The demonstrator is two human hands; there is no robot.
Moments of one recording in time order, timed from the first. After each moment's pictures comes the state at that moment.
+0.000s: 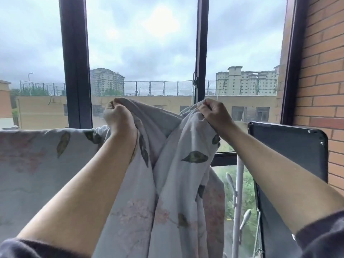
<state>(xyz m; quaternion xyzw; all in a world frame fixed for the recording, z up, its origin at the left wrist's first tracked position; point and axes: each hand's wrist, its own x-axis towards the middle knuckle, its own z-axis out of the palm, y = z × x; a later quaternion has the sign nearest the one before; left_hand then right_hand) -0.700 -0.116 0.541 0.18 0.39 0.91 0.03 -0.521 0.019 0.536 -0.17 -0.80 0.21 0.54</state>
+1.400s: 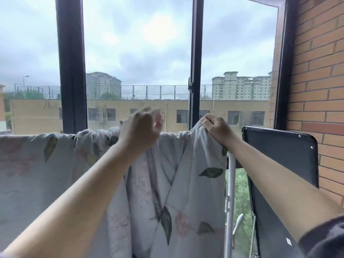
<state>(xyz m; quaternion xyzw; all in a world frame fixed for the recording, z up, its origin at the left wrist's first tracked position) -0.675 -0.115 0.519 0.56 0.65 0.37 -0.36 -0.500 0.050 0.519 -0.22 -0.83 0.16 0.49</state>
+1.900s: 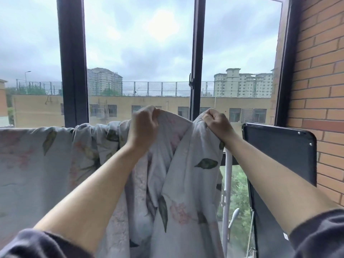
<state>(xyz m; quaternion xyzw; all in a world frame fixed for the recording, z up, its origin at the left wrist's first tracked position) -0.667 -0.099 0.508 0.50 0.61 0.53 -0.31 -0.498 0.047 0.518 -0.23 -0.79 0.22 0.52</state>
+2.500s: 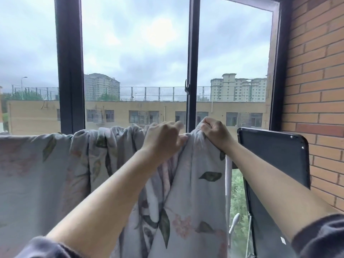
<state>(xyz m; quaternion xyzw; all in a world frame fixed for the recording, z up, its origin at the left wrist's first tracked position) -0.623 -0.084 0.503 0.62 0.61 0.30 -0.38 -0.482 0.050 0.512 -0.24 -0.82 0.15 0.49</state>
